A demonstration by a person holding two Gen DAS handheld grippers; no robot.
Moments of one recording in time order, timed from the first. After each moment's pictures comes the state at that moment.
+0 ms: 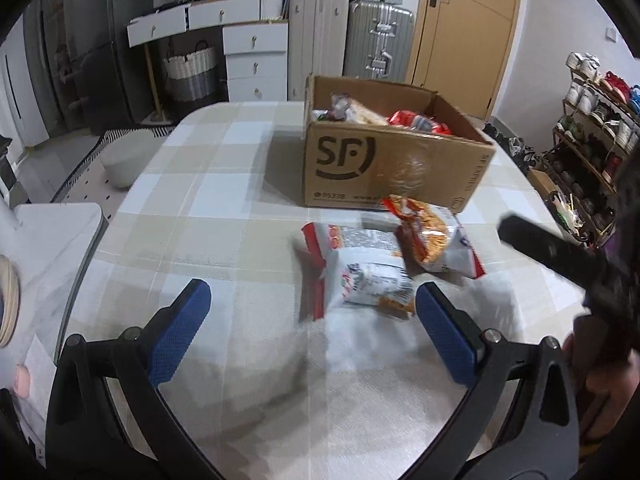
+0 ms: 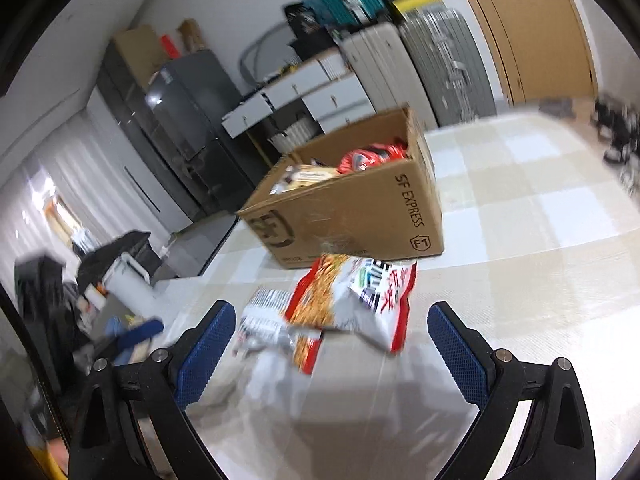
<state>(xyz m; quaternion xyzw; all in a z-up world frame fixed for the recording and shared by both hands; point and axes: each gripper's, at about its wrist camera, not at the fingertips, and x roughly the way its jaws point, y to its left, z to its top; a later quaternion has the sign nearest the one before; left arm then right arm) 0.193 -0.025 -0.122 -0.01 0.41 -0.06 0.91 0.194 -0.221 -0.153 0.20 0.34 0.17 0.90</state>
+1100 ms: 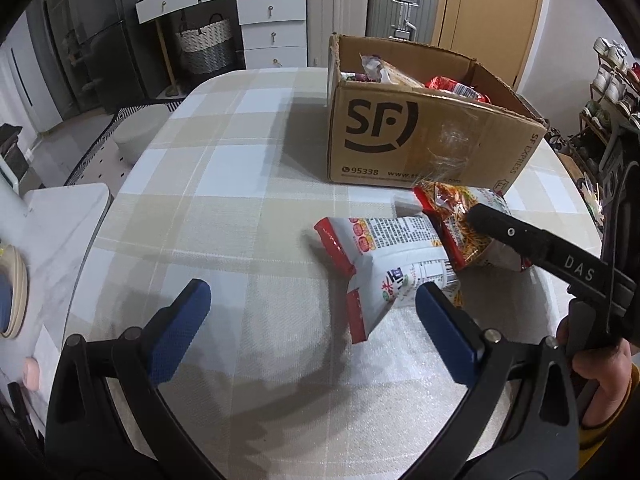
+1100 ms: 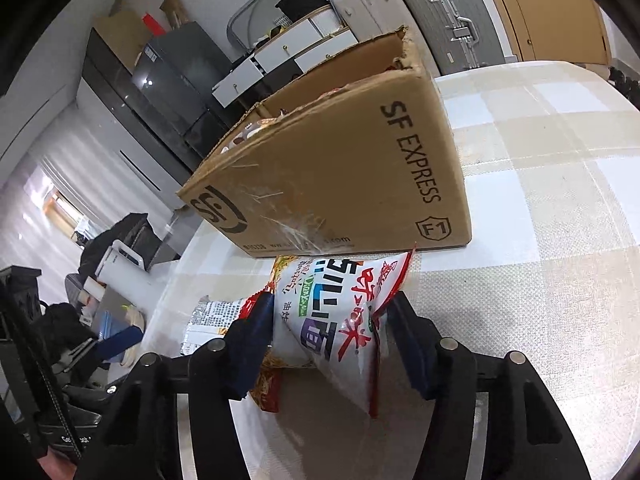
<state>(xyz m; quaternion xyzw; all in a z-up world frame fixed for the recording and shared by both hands) 0.222 -0.017 -0.154 0.01 0.46 -0.02 0.89 0.261 -0.210 -0.206 0.20 0.39 0.19 0.88</state>
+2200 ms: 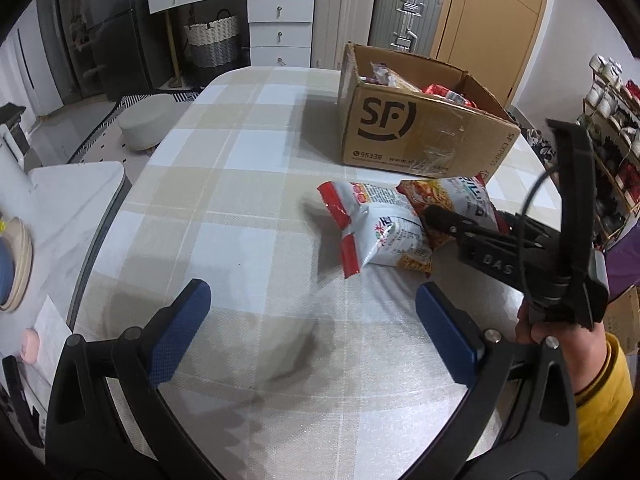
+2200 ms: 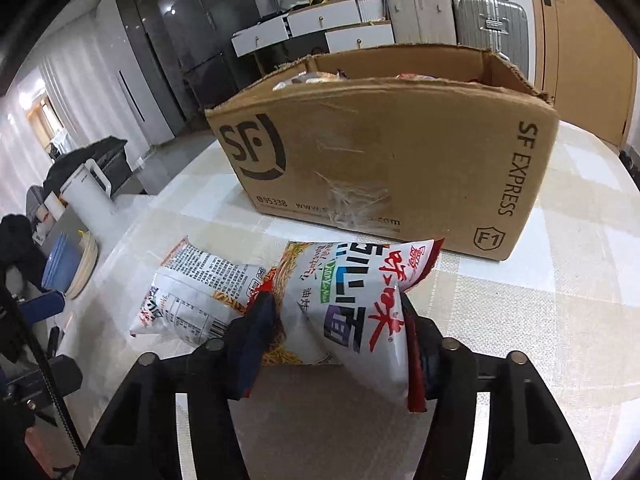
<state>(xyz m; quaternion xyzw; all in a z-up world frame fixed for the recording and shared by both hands) 0.167 0.011 -0.135 -0.03 0.45 -0.03 0.89 0.249 -0.155 -0.199 0.03 0.41 0.17 0.90</state>
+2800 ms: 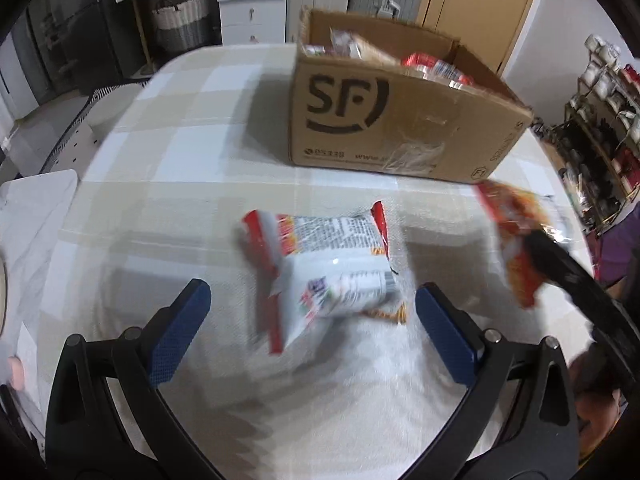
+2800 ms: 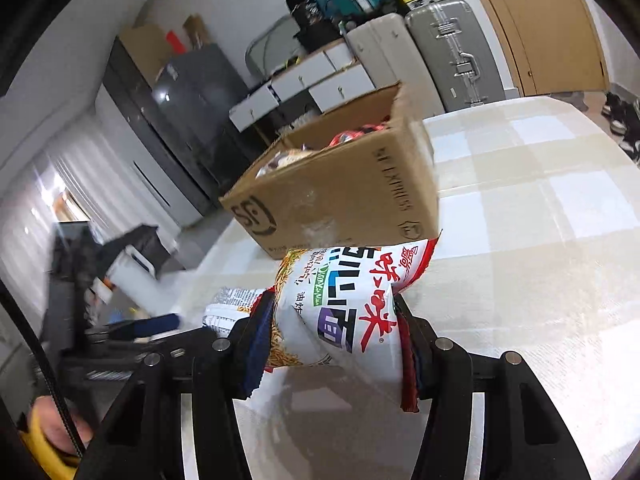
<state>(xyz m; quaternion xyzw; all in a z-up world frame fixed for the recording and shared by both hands) 0.242 -0.041 -0.169 -0.01 0.51 -0.05 0.86 0.194 -0.243 -0.177 0.20 0.33 0.19 0.90</state>
